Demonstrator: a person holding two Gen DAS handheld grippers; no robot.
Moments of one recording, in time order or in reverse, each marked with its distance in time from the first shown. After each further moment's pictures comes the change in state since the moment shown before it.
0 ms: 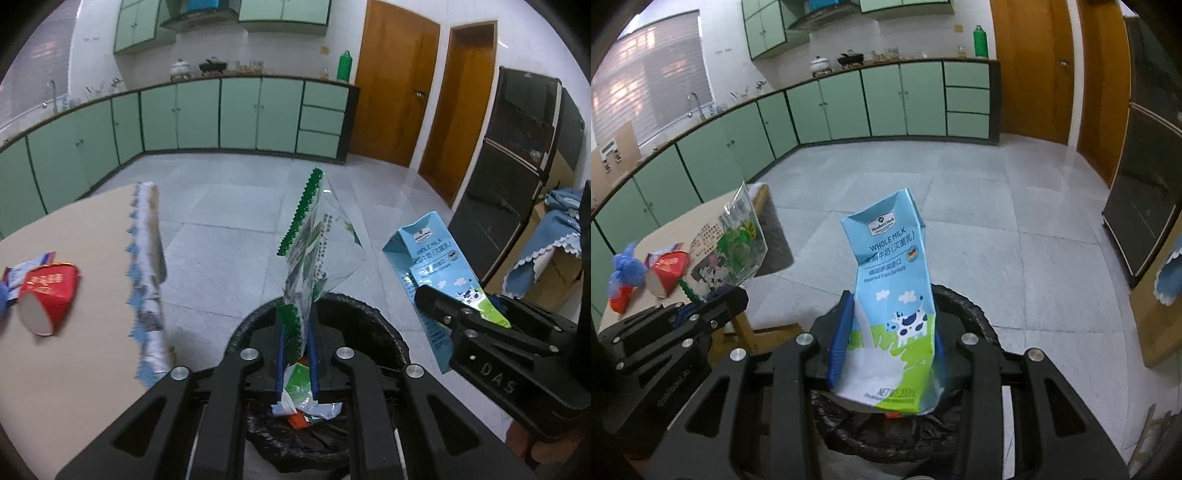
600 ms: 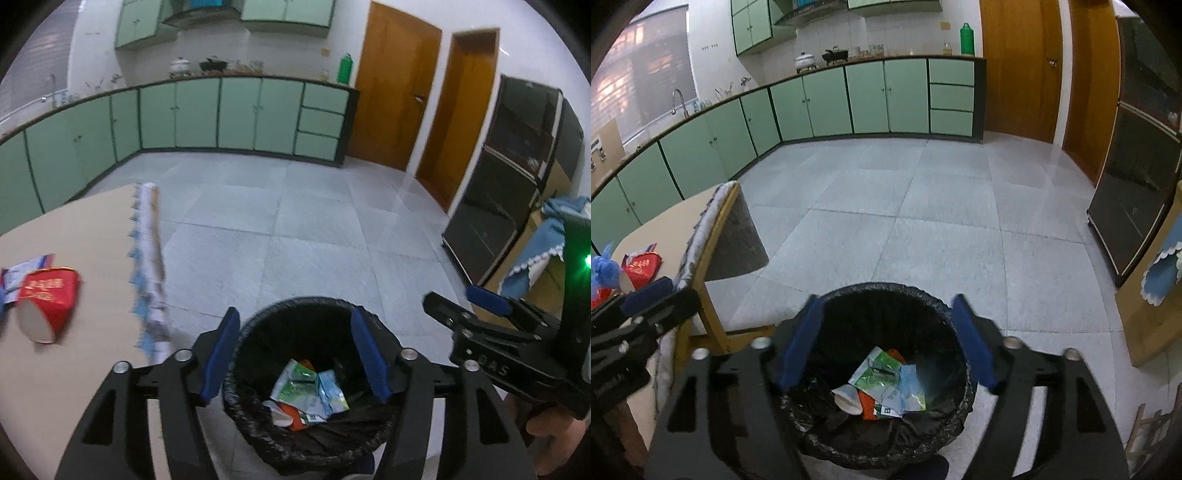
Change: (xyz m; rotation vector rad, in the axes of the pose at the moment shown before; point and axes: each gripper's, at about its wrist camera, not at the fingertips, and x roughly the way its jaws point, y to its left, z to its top) left arm -0.018 0.019 0.009 -0.026 -0.038 -0.003; right arm 0.007 -0.016 0.004 0.002 -0.015 -0.068
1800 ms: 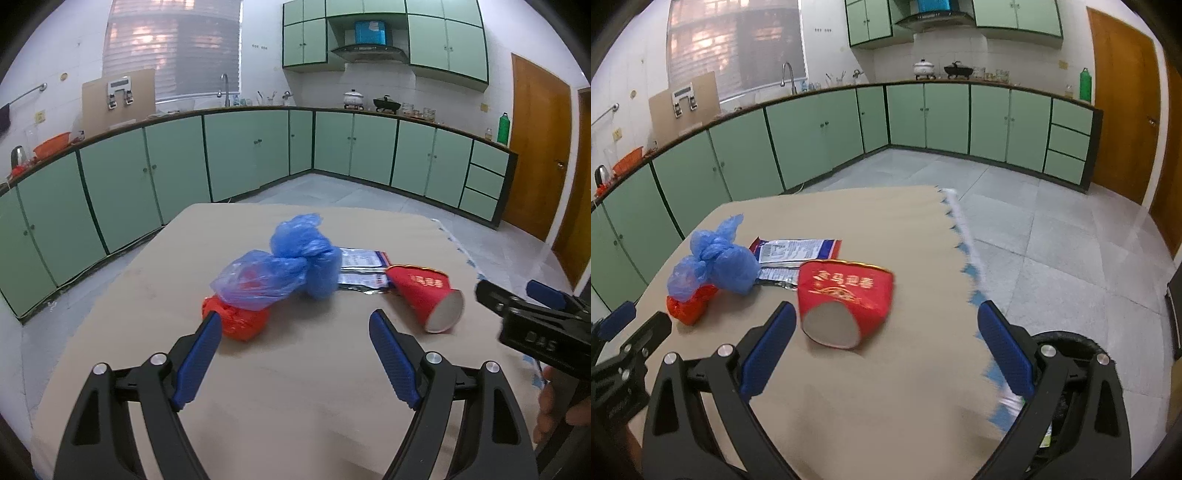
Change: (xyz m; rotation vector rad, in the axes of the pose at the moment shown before) left arm -0.146 0.270 -0.065 -0.253 -0.135 0.544; right arm 0.011 0.312 0.013 -0.235 -0.043 0.277
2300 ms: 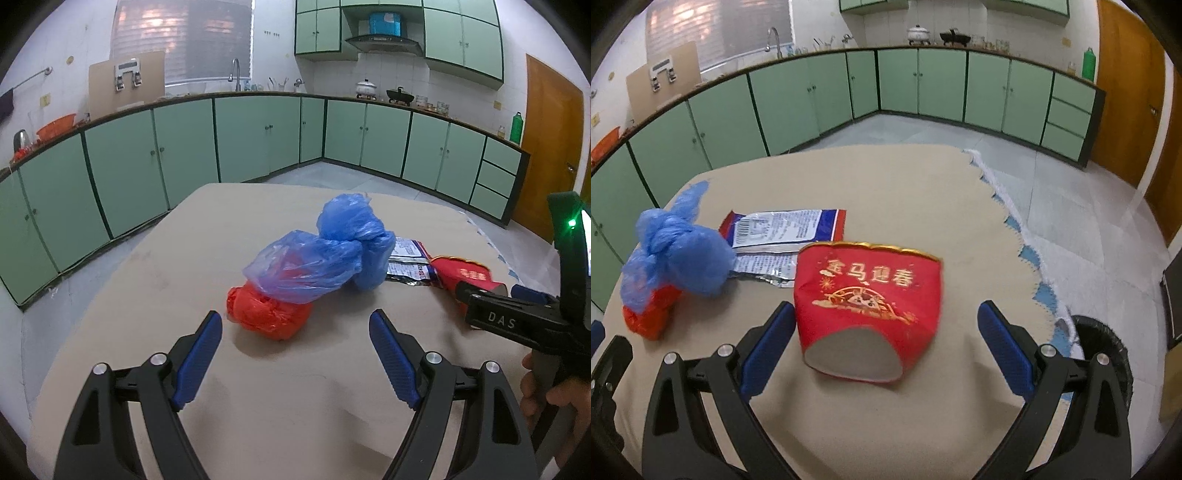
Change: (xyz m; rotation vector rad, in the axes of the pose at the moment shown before) left arm 0.026 0.036 -0.005 -0.041 0.047 0.010; right arm 0.076 0.029 0.005 0.013 0.149 -0.059
